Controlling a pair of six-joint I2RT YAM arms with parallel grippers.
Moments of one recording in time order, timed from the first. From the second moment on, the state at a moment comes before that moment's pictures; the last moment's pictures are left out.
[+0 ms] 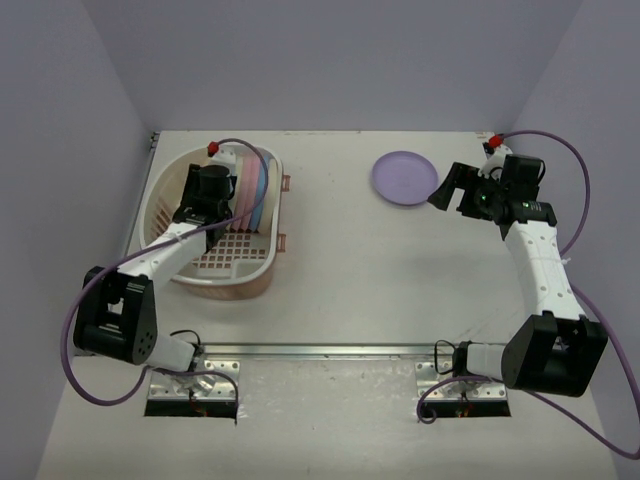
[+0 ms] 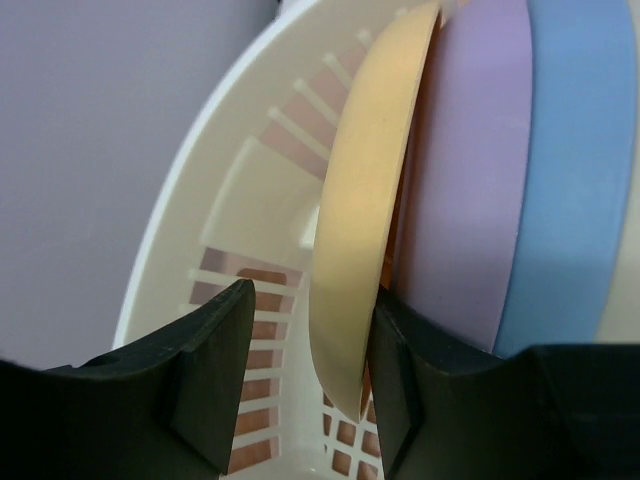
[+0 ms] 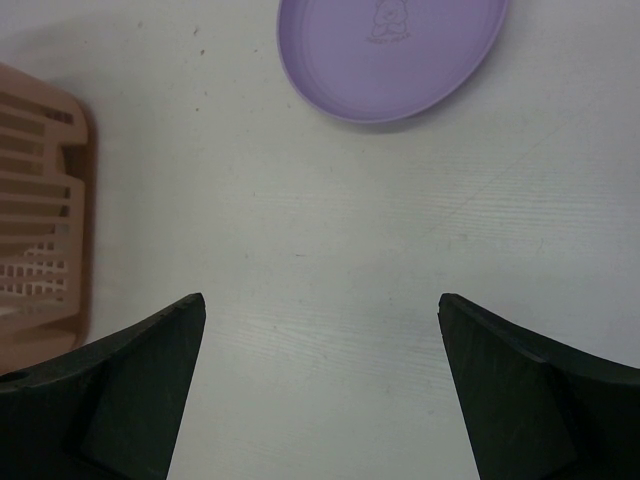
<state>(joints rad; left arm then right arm) -0.21 1.42 0.88 0.09 -0.65 0.29 -0.17 1.27 1.05 -0.47 -0.41 0.18</state>
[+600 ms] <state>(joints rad) -0.30 1.43 0.90 0.18 -0.83 0.47 -0.17 1.27 1.05 -0.47 -0.43 0.20</state>
